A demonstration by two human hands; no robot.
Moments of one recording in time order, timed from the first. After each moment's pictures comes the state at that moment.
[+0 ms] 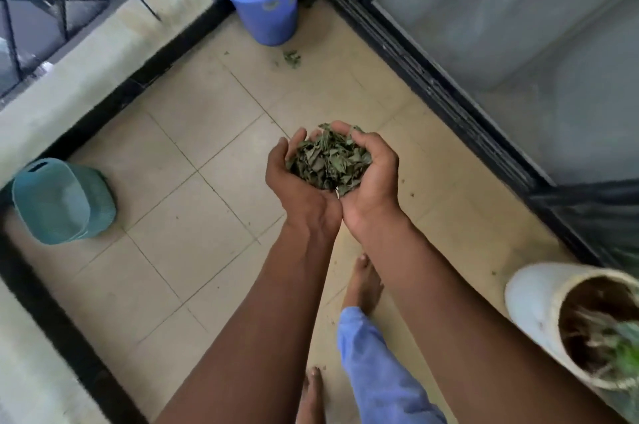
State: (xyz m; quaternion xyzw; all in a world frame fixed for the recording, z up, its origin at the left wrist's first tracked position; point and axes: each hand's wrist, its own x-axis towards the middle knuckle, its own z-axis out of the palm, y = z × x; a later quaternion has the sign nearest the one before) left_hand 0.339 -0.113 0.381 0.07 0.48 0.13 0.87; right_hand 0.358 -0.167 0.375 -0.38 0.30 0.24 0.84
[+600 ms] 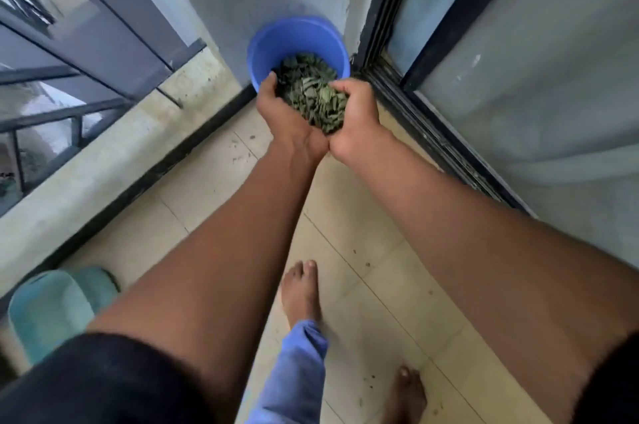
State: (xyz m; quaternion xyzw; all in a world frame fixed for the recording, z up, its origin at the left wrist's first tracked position) left_hand 0.679 0.130 0.329 0.13 0.41 0.08 0.90; right_hand 0.697 0.074 0.294 -0.48 0.36 0.29 0.75
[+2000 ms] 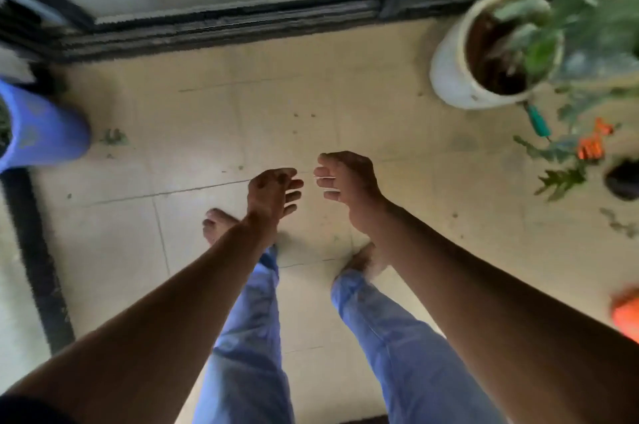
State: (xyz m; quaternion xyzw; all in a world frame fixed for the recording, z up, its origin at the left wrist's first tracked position) left_hand 0.347 -0.176 0.302 0.70 0.26 -0.48 0.46; right_hand 0.280 -0.296 0.336 -0.45 0.58 0.10 0.67
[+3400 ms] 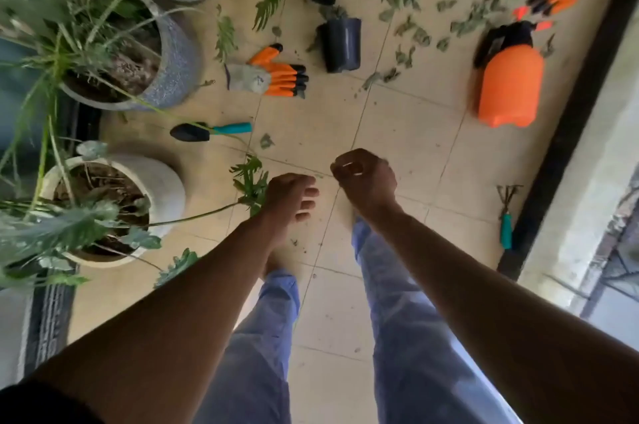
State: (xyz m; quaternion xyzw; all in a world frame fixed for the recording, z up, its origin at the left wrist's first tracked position) left_hand -0.141 -0.743 0.272 0.70 -0.20 -0.69 0.01; right_hand -0.297 -0.702 0.230 -0.36 0.84 -0.07 0.39
